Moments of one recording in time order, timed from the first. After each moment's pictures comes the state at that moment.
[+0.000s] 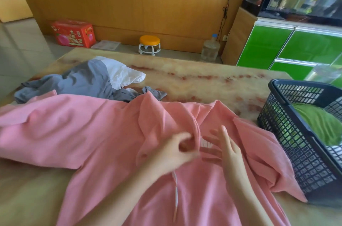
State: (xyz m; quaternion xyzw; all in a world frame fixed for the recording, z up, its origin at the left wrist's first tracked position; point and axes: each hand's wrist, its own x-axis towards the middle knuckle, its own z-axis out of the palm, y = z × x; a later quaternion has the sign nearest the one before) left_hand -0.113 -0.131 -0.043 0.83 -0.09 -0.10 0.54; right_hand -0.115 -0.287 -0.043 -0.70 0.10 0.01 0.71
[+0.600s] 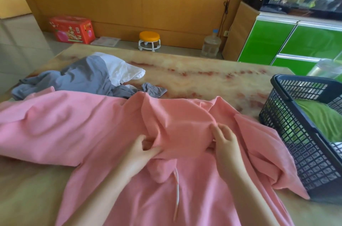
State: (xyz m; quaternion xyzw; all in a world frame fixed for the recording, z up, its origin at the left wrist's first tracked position) left_hand -0.125 -0.075 -0.088 0.82 0.16 -0.08 0.54; right_hand -0.093 -0.278 -0.055 -0.68 0.12 0.00 0.72
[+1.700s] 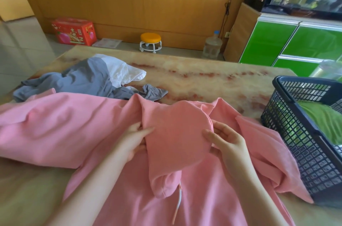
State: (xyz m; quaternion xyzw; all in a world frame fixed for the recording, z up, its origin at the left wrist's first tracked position) left_hand -0.076 -0.058 -0.083 0.62 0.24 -0.10 0.74; right_hand -0.103 -0.288 -0.037 -0.65 0.04 0.04 0.76
